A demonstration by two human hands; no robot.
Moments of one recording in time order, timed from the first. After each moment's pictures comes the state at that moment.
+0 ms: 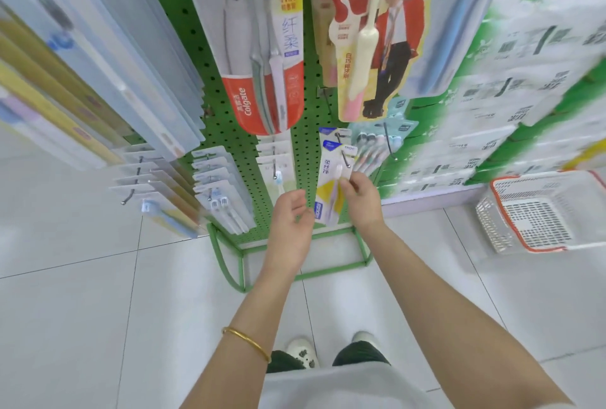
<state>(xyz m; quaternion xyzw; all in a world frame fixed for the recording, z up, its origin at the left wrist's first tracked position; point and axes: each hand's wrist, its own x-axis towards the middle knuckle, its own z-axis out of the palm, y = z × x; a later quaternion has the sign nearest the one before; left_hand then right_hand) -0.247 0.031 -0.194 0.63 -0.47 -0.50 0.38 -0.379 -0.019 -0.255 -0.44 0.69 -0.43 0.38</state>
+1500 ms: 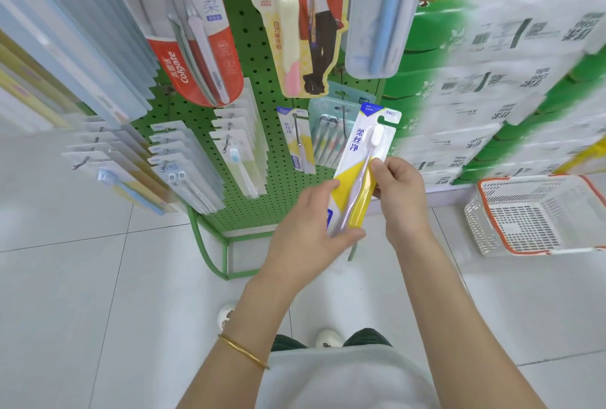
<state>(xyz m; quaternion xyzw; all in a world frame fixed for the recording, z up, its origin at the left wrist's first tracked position) -0.326 0.088 -0.176 0.56 -0.72 -0.35 0.22 -0.469 0.052 -0.187 -0.36 0.61 -0.57 0.43</state>
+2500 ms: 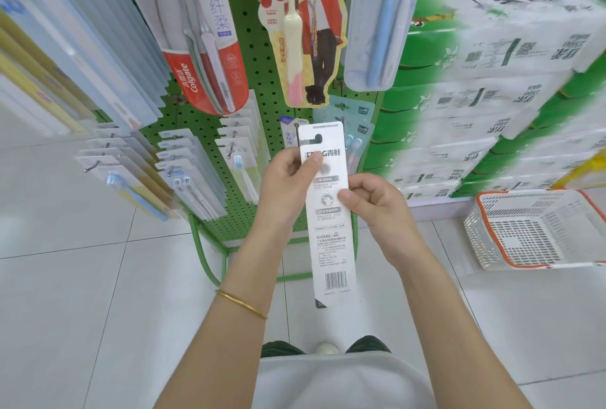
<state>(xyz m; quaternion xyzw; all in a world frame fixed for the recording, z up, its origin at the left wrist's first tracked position) -0.324 0.048 -0.143 0.54 -0.45 -0.53 0.47 -0.463 0.078 -0.175 -0.46 0.46 -0.53 0.55</state>
